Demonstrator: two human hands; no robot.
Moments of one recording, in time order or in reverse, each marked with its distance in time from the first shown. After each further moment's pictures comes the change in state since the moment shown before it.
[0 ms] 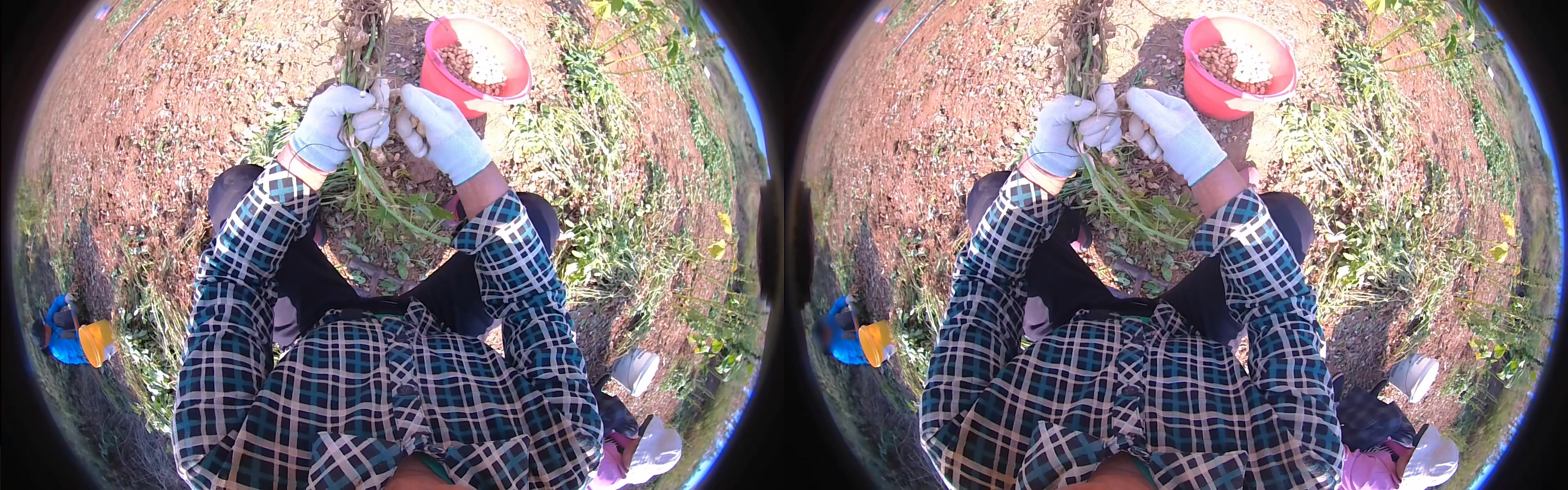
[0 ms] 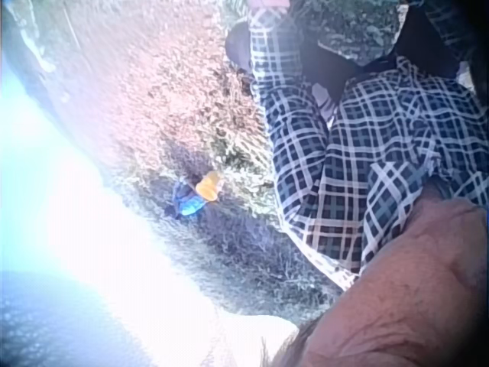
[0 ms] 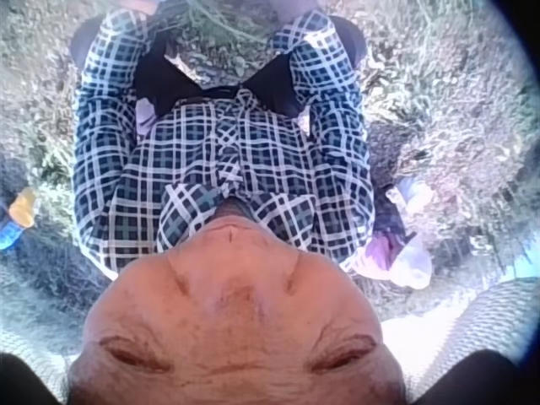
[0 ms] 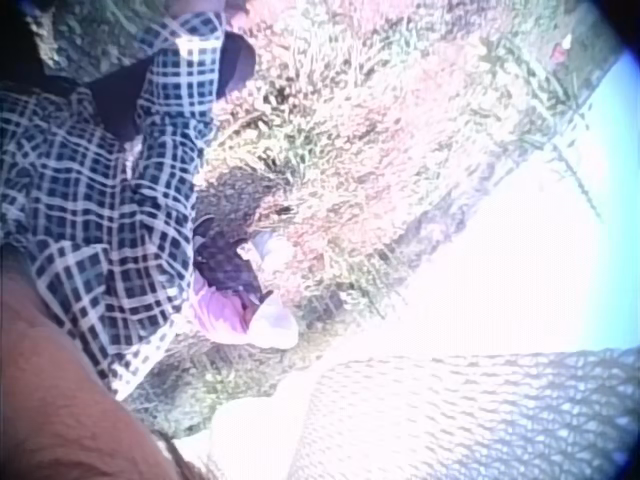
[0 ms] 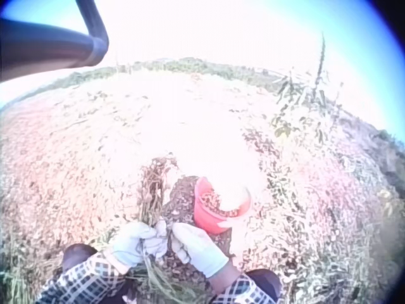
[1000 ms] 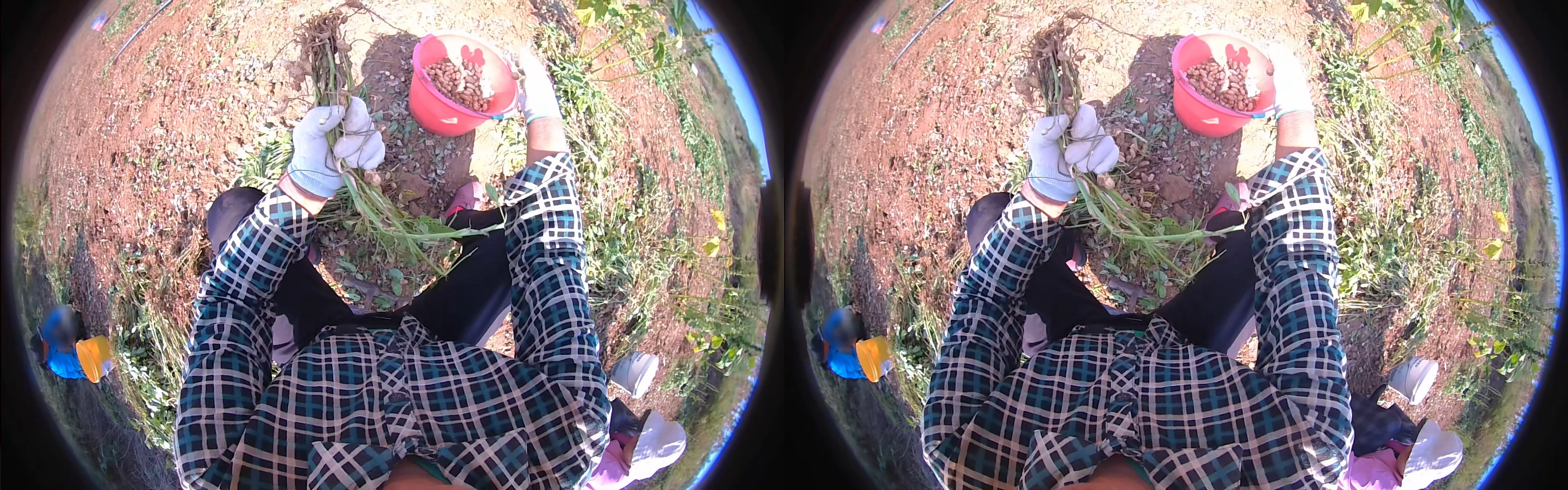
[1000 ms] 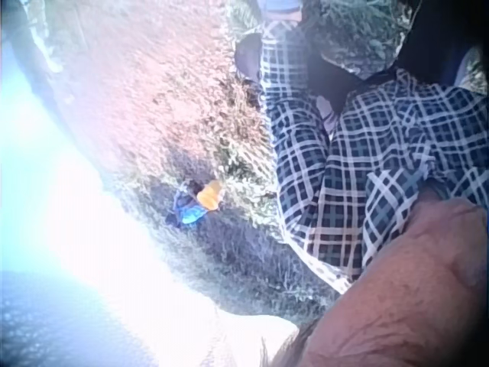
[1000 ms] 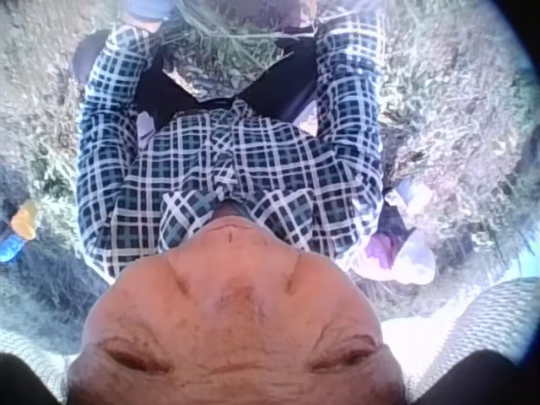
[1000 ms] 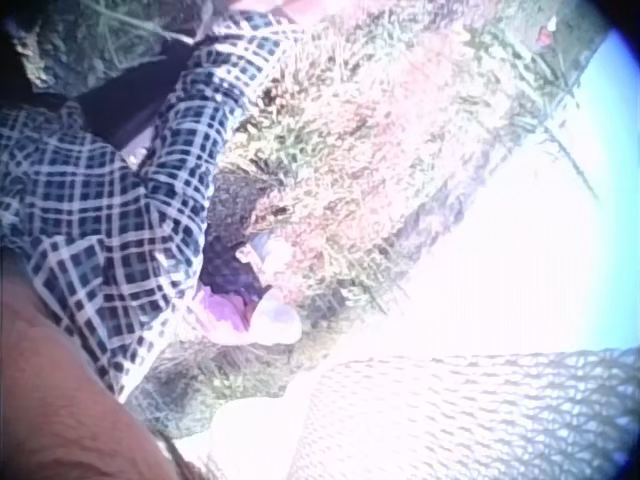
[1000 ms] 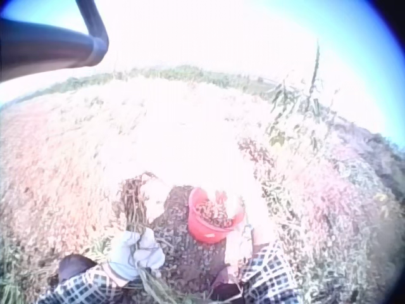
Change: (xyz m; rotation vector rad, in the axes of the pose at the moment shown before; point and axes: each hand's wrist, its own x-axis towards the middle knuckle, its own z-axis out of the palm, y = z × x) left_hand 0.002 -0.003 0.006 -0.153 -0.121 0.154; right_hand 0.076 -0.049 -0.201 -0.266 0.682 -0.250
